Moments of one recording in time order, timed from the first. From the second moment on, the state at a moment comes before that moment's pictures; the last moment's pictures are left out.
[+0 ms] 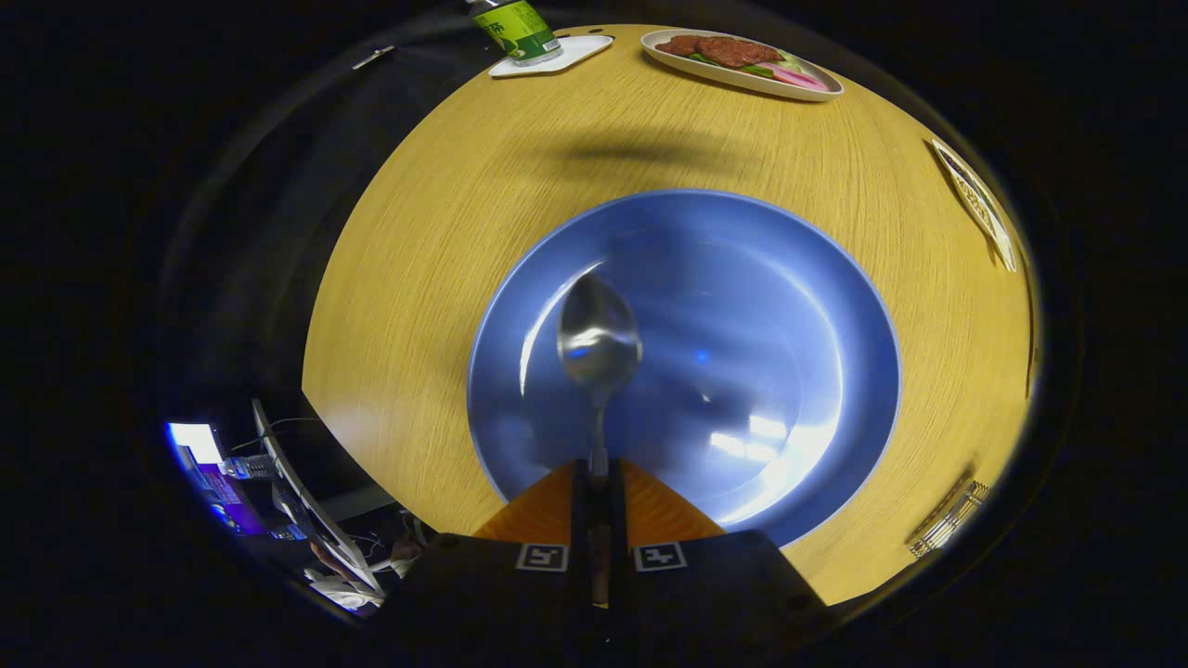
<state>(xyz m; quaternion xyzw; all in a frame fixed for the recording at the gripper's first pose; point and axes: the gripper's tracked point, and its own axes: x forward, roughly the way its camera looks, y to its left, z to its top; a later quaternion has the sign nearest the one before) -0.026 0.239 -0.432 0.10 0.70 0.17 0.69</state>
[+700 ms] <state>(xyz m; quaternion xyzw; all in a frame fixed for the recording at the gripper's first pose) 0.020 0.115 -0.313 0.28 0.59 0.15 0.74</state>
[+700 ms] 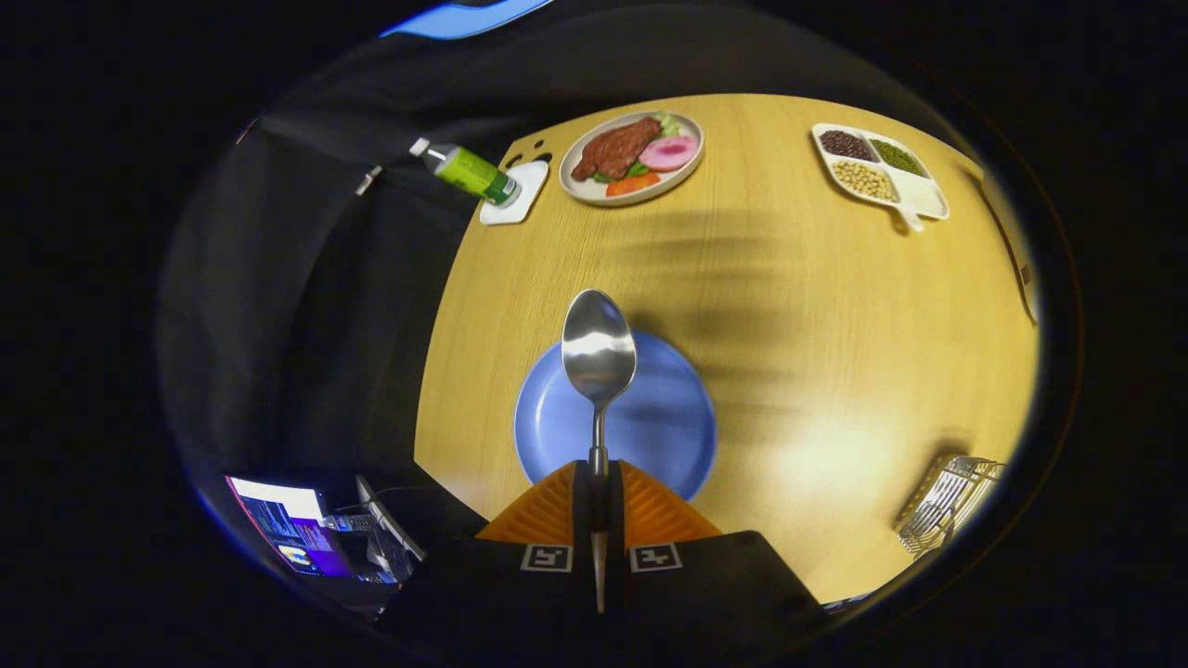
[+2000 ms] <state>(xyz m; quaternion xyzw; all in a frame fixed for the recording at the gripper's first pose) -0.163 -0.155 -0.306 0.14 0.79 0.09 0.59</state>
